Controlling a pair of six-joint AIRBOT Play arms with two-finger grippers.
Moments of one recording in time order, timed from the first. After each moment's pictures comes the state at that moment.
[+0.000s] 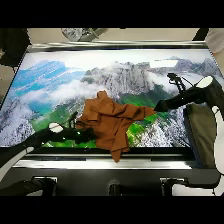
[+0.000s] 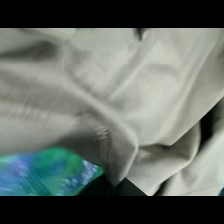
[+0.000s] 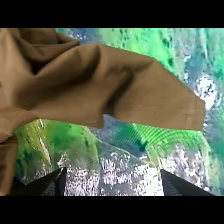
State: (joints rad) left arm -0.32 -1.29 0.63 0.56 -0.78 -1.43; right arm -0.20 -1.55 1.37 -1.03 1.38 0.85
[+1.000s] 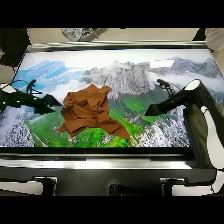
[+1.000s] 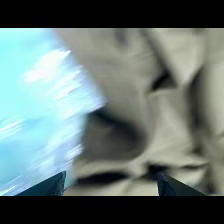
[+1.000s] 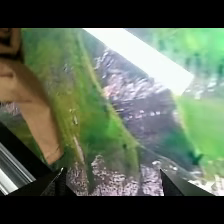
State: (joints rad) left arm 0.30 -1.59 1.34 0.99 -1.35 -1.39; right arm -0.11 -1.60 1.32 -0.95 1.43 0.85
